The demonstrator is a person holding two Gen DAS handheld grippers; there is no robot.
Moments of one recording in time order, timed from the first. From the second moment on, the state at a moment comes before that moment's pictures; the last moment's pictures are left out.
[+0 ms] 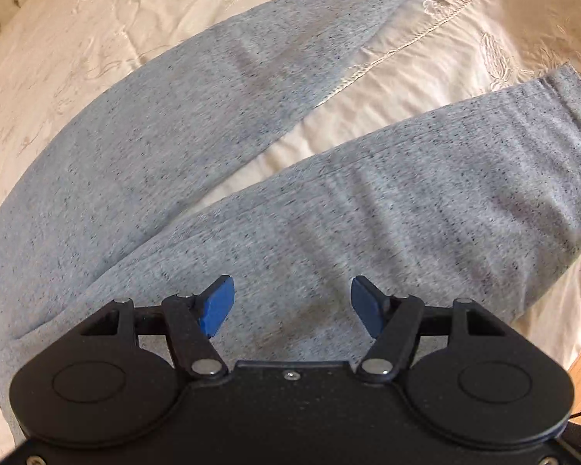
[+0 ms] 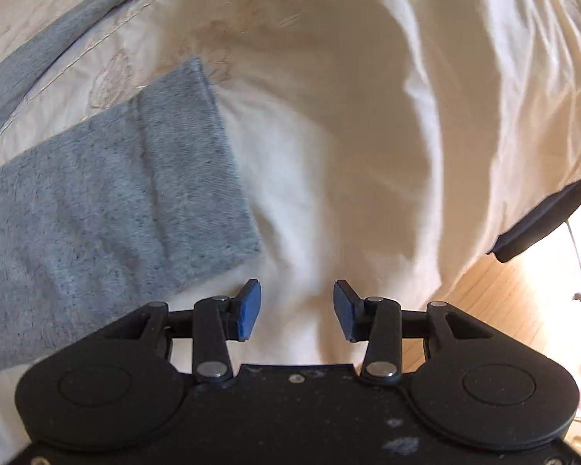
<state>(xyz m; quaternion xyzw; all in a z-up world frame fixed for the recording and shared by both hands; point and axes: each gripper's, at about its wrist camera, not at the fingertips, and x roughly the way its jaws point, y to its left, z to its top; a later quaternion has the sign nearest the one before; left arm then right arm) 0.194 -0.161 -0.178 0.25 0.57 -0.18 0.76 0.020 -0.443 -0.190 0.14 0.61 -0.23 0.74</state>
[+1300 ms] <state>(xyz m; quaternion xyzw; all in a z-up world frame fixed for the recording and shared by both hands) 0.299 -0.109 -0.119 0.10 0.57 -0.06 0.82 0.203 -0.448 -0.125 0.12 0.52 -0.14 0.84</state>
